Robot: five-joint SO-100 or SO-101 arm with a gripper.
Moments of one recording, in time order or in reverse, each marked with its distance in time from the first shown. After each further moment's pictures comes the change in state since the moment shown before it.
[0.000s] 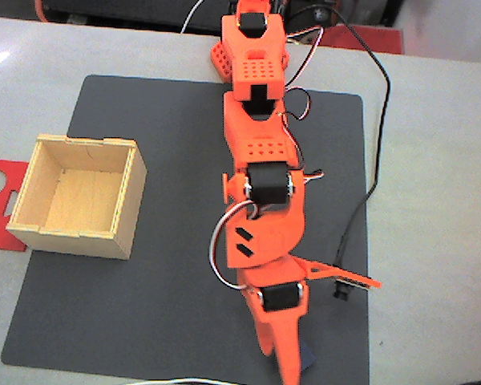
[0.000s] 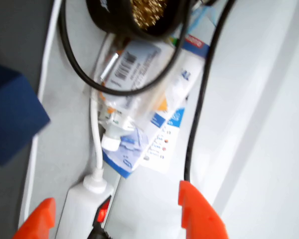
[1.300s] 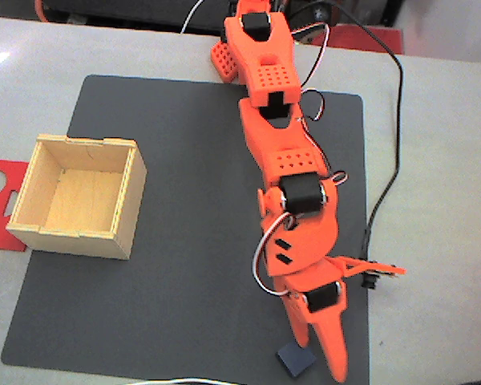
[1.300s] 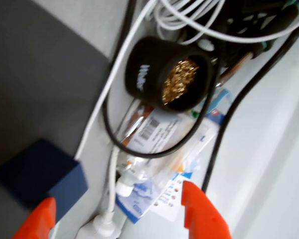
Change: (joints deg) arm -5.0 -2.6 -0.1 5.4 -3.6
